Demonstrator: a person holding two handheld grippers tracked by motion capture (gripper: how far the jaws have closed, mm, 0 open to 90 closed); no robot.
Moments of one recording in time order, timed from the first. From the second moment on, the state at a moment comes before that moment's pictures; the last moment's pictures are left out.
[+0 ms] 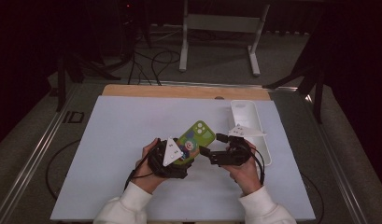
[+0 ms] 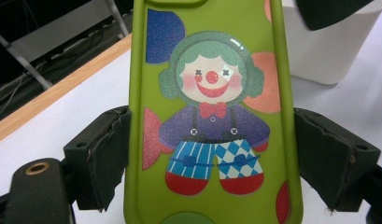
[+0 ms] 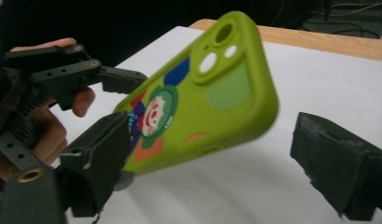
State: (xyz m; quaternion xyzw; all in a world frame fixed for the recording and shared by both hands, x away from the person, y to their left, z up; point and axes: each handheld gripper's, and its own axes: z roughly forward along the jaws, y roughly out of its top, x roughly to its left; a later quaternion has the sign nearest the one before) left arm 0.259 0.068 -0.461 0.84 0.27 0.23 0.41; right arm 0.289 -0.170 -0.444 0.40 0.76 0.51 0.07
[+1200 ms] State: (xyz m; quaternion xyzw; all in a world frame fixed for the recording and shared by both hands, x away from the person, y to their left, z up) left arm 0.248 0.052 -0.463 0.85 0.24 0.23 0.42; right arm 0.298 -0.165 -0.449 0.40 0.73 0.55 -0.06
